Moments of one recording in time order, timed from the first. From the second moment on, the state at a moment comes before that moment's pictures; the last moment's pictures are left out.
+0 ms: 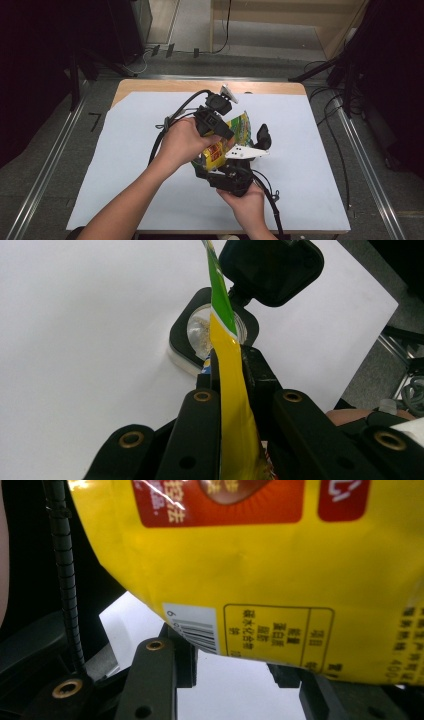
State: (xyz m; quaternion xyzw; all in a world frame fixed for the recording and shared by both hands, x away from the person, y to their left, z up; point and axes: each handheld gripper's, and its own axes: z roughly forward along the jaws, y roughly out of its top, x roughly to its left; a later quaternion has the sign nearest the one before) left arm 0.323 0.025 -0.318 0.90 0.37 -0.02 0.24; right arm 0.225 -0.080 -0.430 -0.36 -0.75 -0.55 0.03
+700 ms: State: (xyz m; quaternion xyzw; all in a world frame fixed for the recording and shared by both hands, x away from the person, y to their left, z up) left arm 0.323 0.026 -0.319 0.90 0.36 -0.02 0.25; right arm 0.225 -0.080 -0.431 -0.36 -0.75 -0.55 0.04
